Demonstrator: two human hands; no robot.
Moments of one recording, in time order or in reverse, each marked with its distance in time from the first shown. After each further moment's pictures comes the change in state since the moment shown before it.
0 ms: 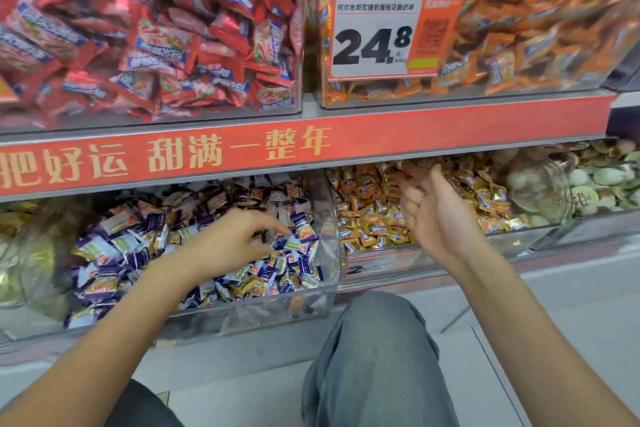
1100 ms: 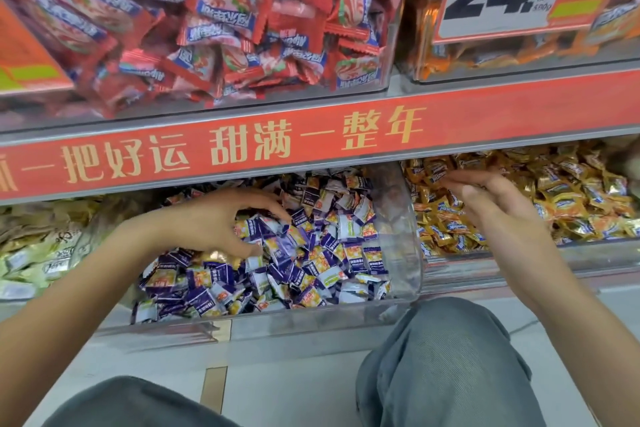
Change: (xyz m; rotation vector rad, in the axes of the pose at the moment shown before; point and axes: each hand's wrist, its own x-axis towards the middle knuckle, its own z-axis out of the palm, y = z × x) left_hand -0.033 -0.076 -0.054 -0.172 -0.206 -0.003; right_hand -0.002 0.033 0.021 -0.536 0.109 -0.254
